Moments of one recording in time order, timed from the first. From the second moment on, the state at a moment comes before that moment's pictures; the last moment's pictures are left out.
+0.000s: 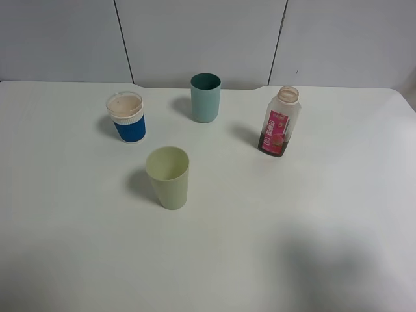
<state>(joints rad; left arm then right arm) 0.00 -0.01 -0.51 0.01 1.06 -0.02 -0.05 0.00 -0.50 -0.18 1.06 0.07</state>
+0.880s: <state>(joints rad) 0.00 -0.01 -0.51 0.01 1.06 -0.02 -0.05 0.09 -0.50 -0.18 1.06 0.07</state>
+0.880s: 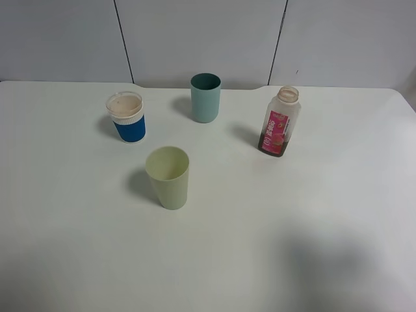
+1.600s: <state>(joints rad) 0.00 -0.01 -0.51 0.01 1.06 -0.02 -0.05 0.47 -0.58 -0.13 0.88 0.07</state>
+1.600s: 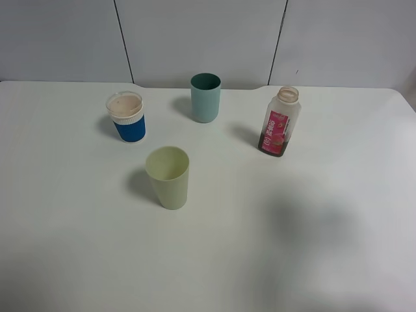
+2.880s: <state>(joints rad) 0.00 -0.01 -0.51 0.01 1.06 -0.02 0.12 1.34 -0.58 -0.09 0.15 -0.06</state>
